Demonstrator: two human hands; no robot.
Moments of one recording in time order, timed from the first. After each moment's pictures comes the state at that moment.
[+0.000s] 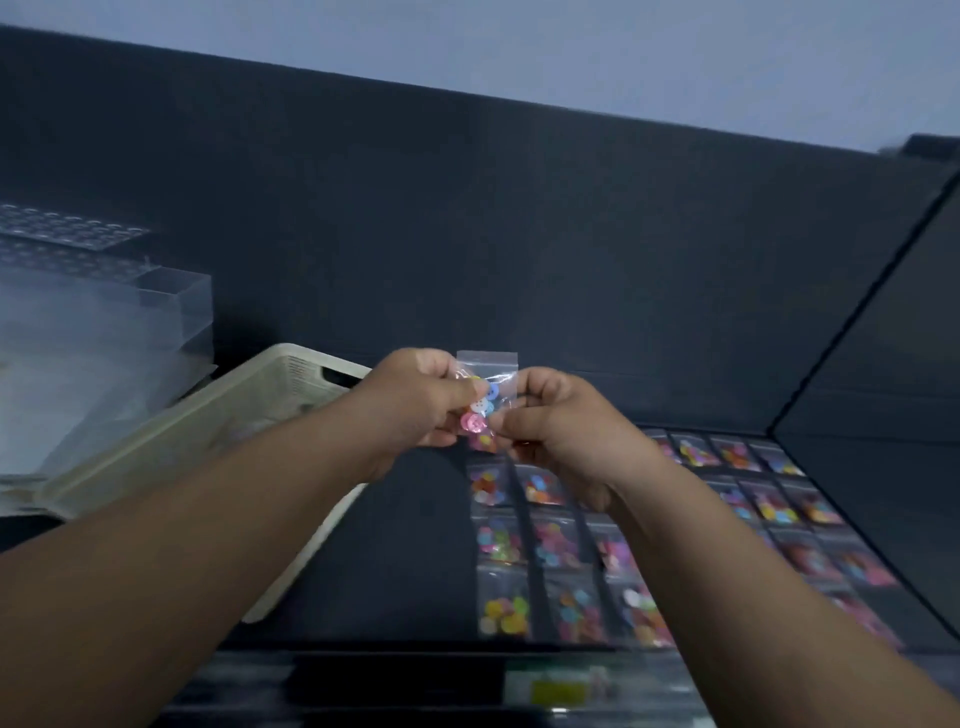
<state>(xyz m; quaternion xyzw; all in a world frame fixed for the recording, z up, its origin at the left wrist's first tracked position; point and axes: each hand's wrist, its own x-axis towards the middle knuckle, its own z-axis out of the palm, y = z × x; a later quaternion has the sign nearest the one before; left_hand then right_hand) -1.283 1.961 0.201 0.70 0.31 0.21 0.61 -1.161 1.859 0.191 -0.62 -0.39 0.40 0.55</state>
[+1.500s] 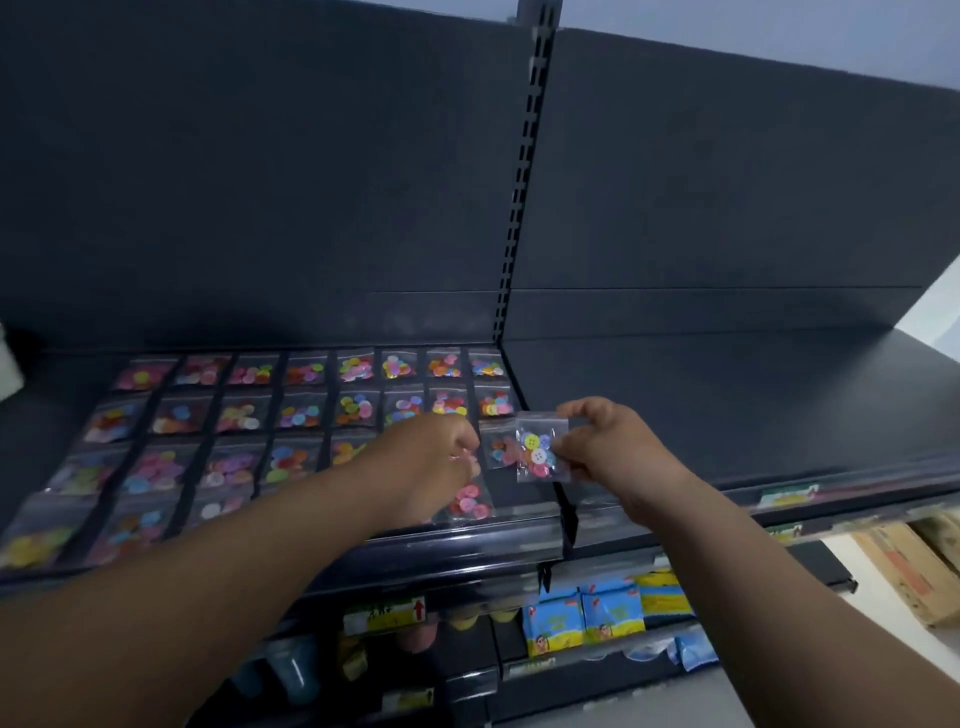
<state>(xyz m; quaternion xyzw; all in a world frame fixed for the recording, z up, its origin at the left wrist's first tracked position) -1.033 1.659 0.144 0.90 0.24 -0.02 0.36 -0.882 1.526 0.133 -0.79 -0.19 0.29 0.50</state>
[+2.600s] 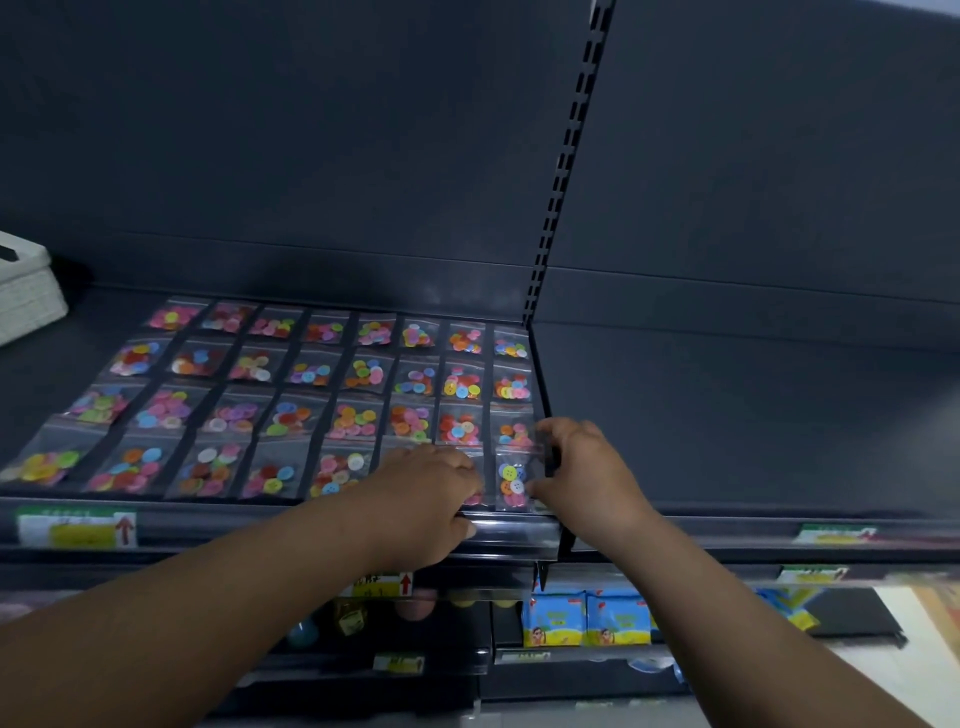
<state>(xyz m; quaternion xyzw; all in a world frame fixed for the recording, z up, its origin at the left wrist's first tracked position) -1.026 1.639 0.095 0.96 0.18 -0.12 0.16 -0.871 1.532 0.081 -0.86 -0.41 0.16 0.24</state>
